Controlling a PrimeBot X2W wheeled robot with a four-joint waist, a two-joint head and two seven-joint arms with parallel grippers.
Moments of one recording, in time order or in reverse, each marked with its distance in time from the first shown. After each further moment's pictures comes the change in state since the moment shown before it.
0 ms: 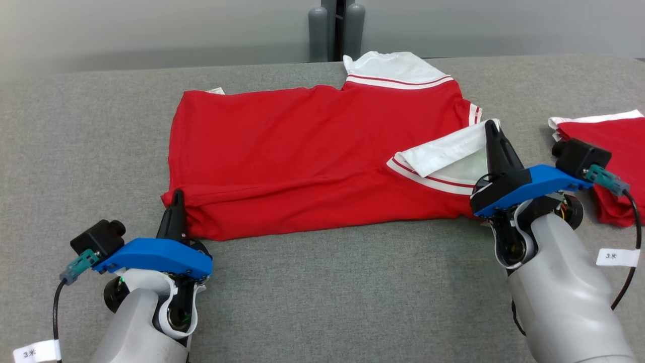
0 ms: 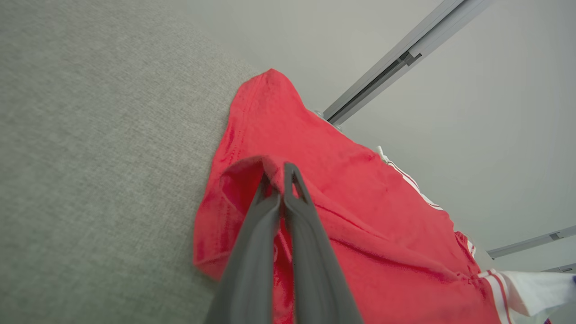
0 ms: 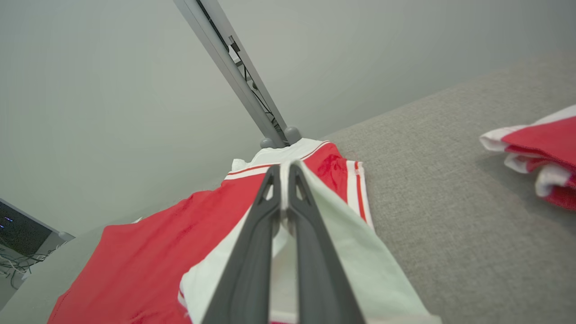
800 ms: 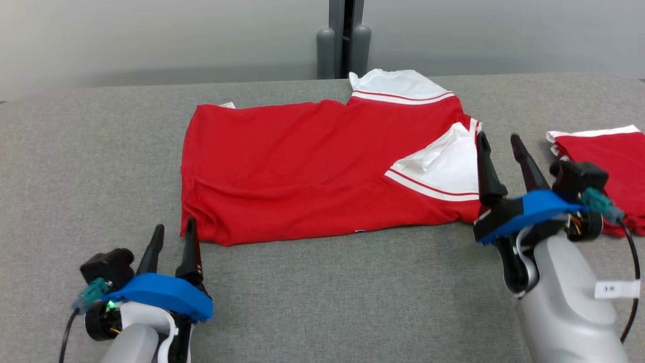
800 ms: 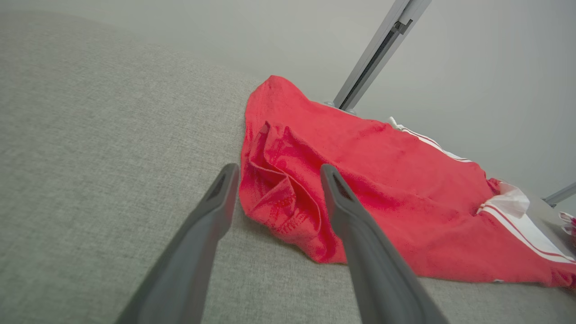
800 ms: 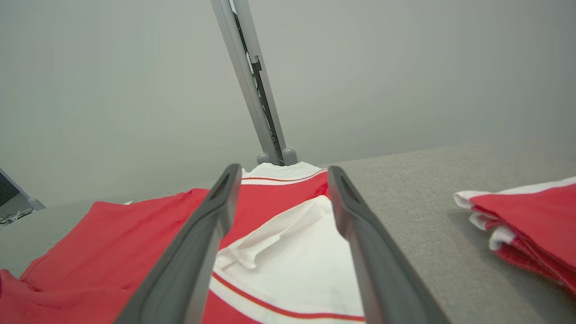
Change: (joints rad) left arm 0.128 0.088 -0.095 -0.137 0.172 0.083 -0.023; right arm 0.075 0.000 -0.035 -0.097 -0.245 0.000 -0.045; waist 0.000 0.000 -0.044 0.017
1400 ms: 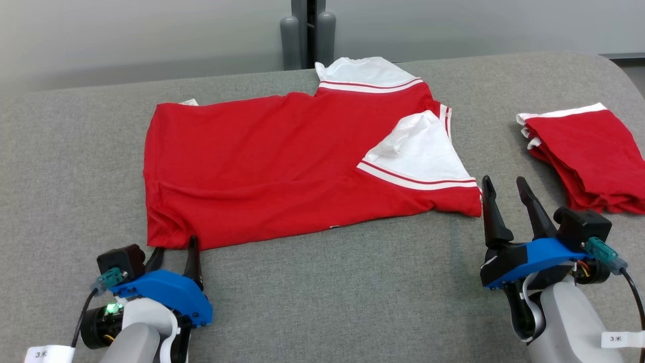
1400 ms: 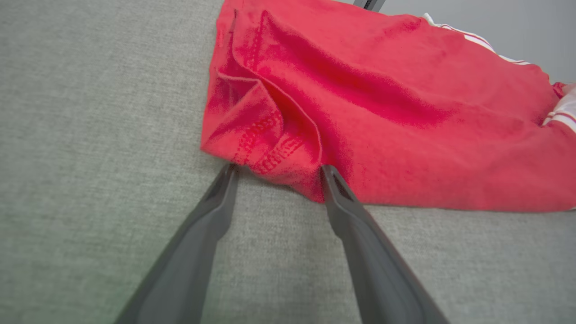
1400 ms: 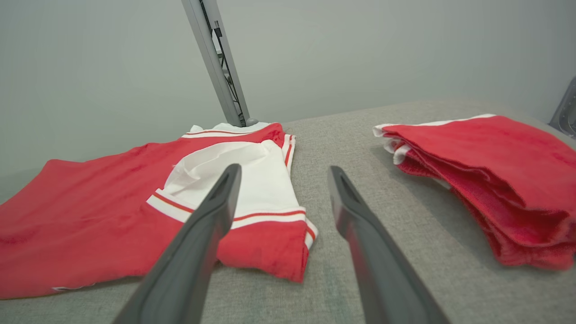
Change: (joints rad) left arm -0.001 0.030 -0.067 0.026 0.067 0.146 0.182; right arm 0.224 0.000 -0.014 -0.179 -0.056 0.000 0.004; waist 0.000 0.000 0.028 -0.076
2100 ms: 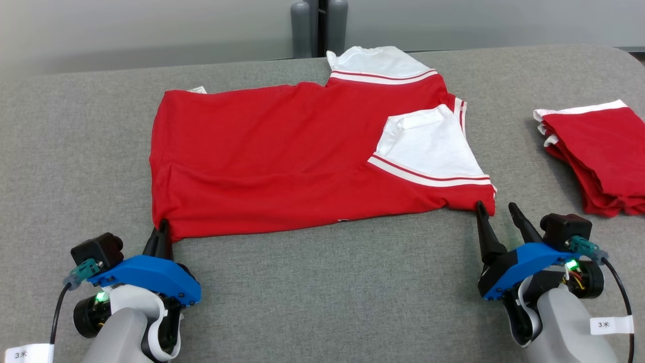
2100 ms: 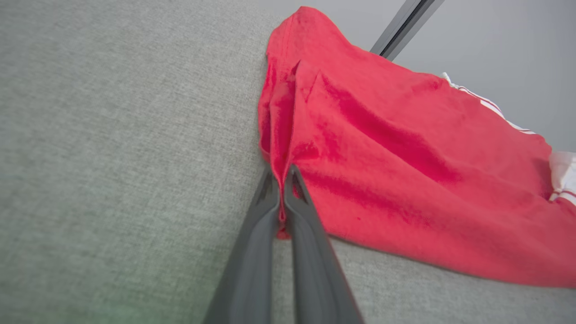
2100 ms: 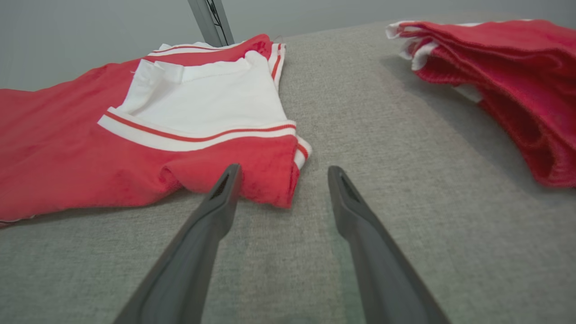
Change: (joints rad) left arm -0.062 -0.018 0.071 0.064 -0.091 -0.065 -0.080; right arm -0.033 0.000 -0.031 0.155 -0.040 0.000 0.090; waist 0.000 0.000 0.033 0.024
